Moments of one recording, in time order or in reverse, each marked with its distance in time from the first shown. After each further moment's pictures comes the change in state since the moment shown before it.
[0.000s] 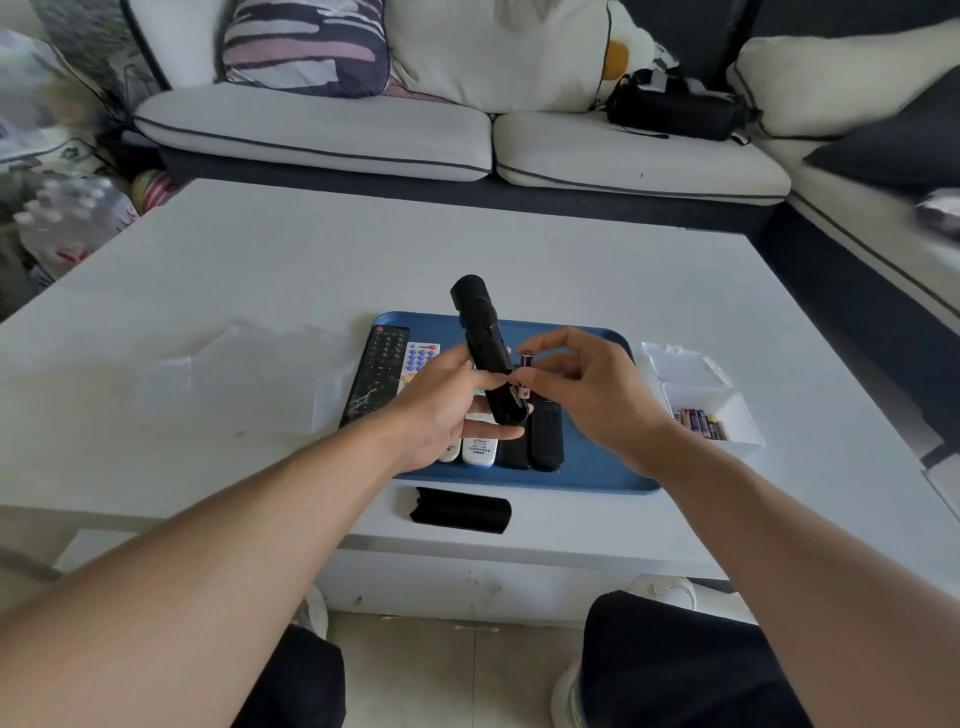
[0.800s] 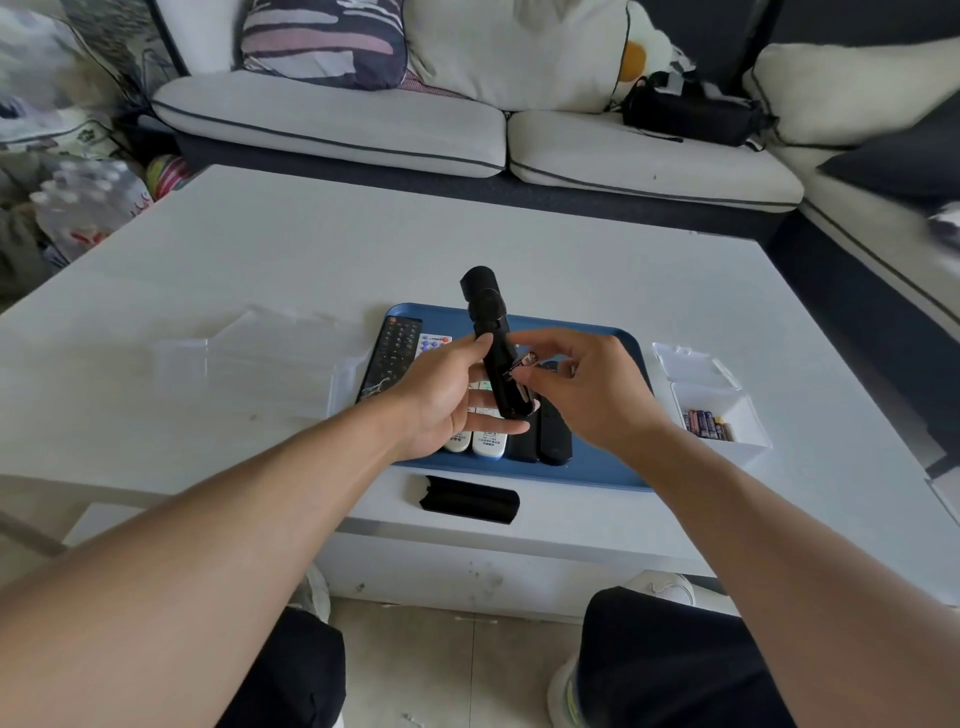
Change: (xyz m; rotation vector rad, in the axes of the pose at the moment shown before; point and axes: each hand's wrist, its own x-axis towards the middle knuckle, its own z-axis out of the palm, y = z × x) left_hand -0.013 0.005 -0.010 -0.124 -0.005 -0.066; right_hand 0.001 -0.007 0.015 -0.206 0.043 -0.084
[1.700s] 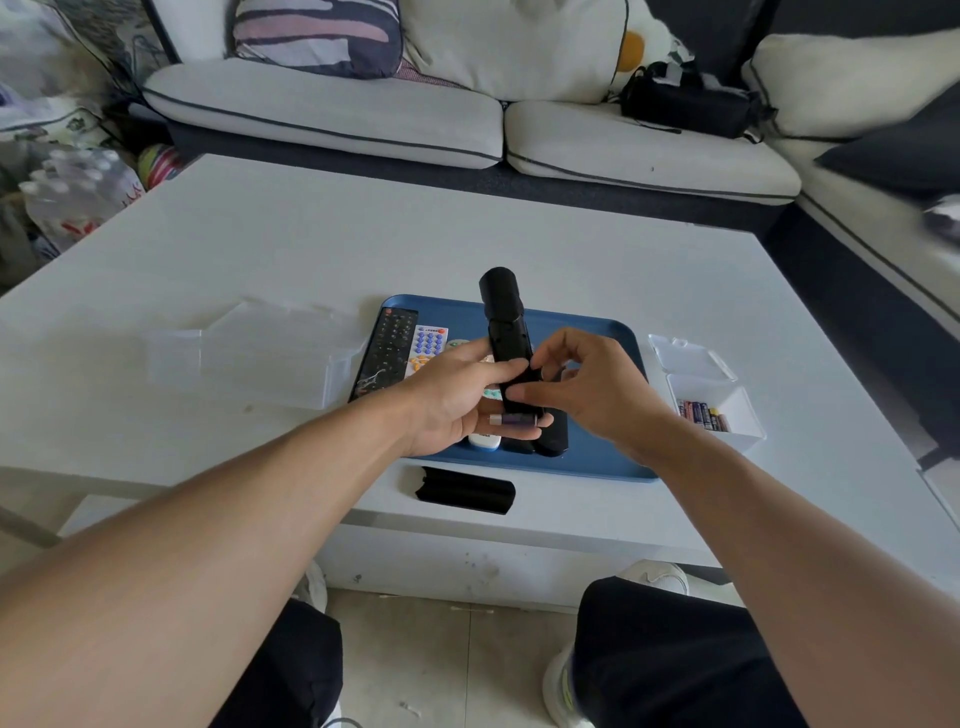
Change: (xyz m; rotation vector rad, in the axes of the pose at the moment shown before) left_hand -0.004 -0.005 0.010 0.031 -0.134 -0.062; right_hand -0.001 0.012 -0.005 0.097 -0.079 0.136
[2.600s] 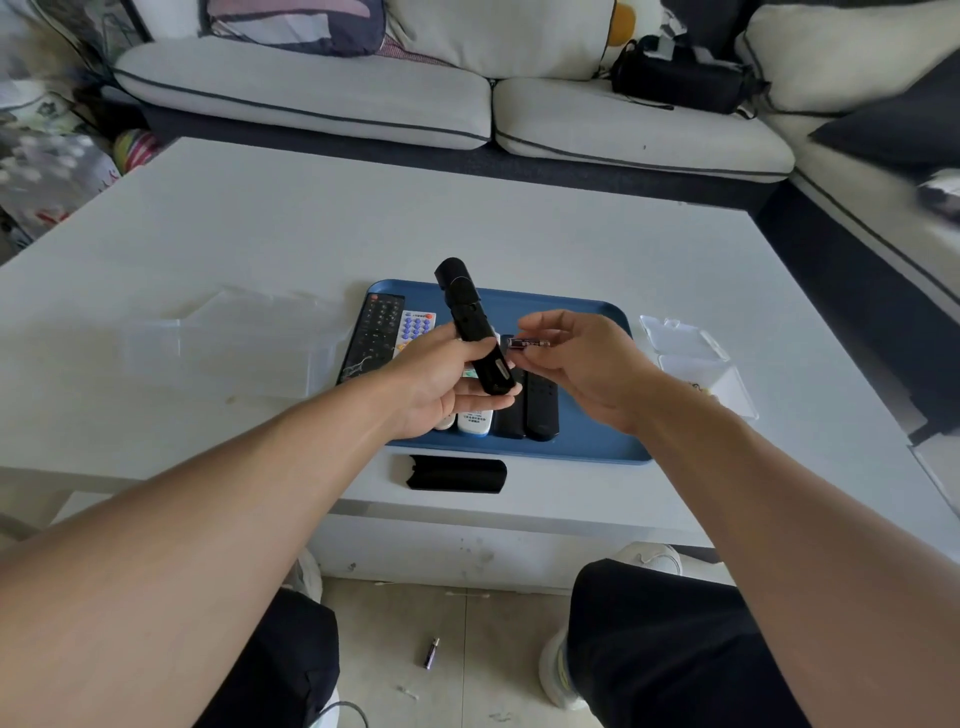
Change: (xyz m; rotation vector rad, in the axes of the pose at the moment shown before) left_hand 0.014 -0.004 -0.006 -0.014 0.194 0.000; right_hand 0.013 0.003 -0.003 0.598 -0.087 0.270
